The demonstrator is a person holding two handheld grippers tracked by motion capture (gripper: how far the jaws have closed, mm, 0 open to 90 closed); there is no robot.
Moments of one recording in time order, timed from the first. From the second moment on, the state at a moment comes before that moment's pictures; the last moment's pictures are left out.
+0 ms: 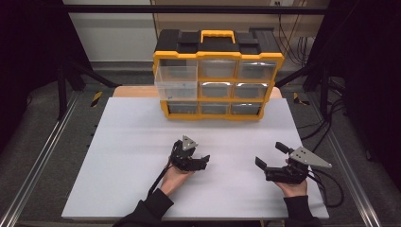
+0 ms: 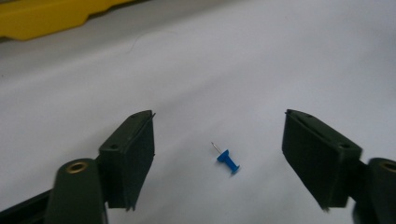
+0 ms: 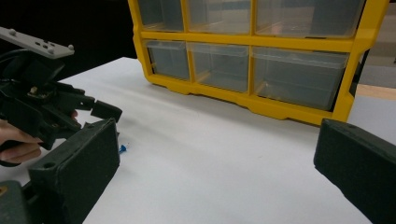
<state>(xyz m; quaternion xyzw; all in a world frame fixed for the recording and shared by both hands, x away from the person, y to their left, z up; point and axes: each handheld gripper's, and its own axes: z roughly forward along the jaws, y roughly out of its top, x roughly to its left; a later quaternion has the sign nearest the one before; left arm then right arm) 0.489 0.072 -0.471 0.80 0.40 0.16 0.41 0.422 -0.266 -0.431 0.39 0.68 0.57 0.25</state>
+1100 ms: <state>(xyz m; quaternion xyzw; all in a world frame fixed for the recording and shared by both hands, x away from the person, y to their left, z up) 0.484 0.061 -0.482 0.82 0.41 0.17 0.37 0.422 -0.266 -0.430 0.39 0.68 0.58 0.25</state>
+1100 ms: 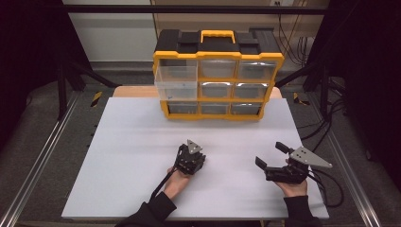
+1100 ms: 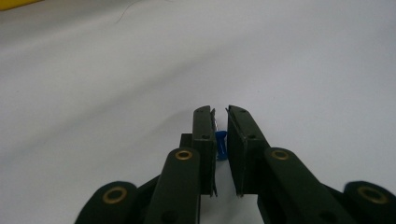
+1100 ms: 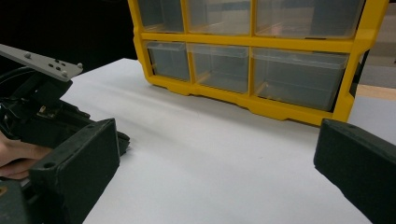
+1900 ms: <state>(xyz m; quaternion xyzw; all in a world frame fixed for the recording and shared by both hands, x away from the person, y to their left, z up) 0.481 0.058 -0.482 0.83 0.39 0.18 0.36 0.422 -0.266 -0.430 0.39 0.67 0.58 0.25</state>
